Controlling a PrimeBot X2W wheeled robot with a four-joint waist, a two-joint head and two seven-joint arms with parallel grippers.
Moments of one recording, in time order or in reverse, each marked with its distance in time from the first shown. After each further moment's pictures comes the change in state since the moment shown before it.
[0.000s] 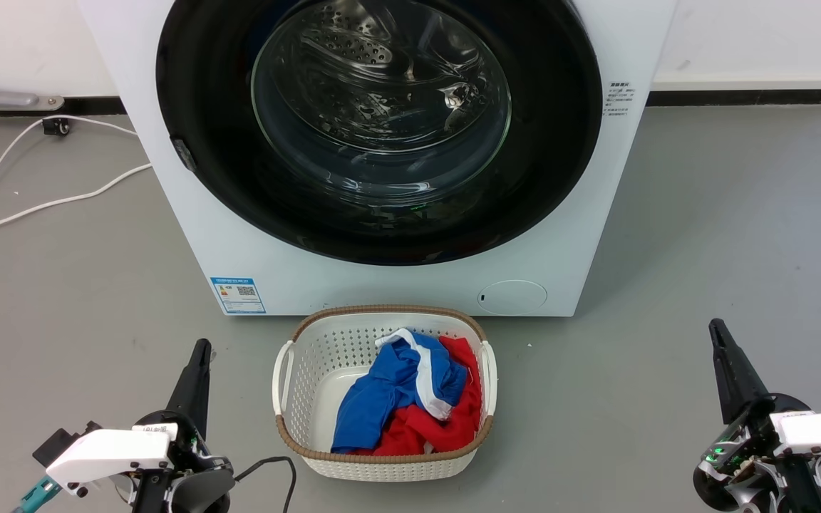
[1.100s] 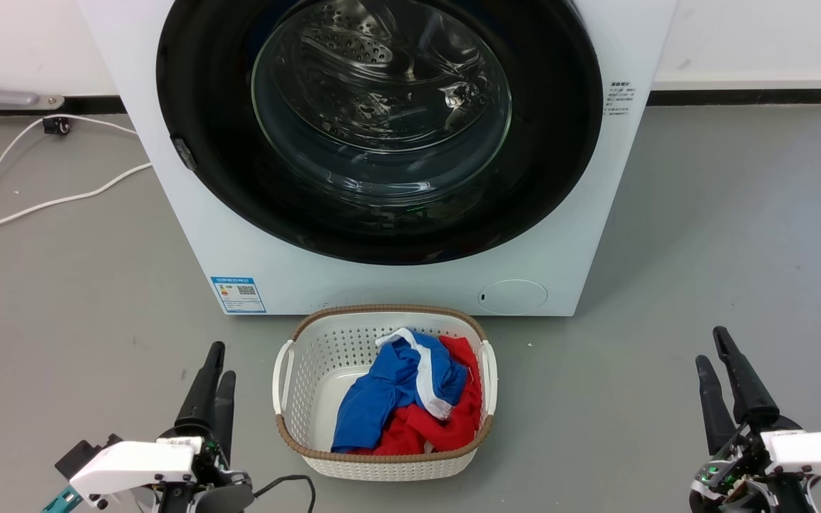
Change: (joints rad) left arm 0.028 -0.008 -0.044 0.014 0.015 0.001 -0.029; right arm 0.040 0.008 0.010 0.006 -0.011 -0.001 -0.020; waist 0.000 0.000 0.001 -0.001
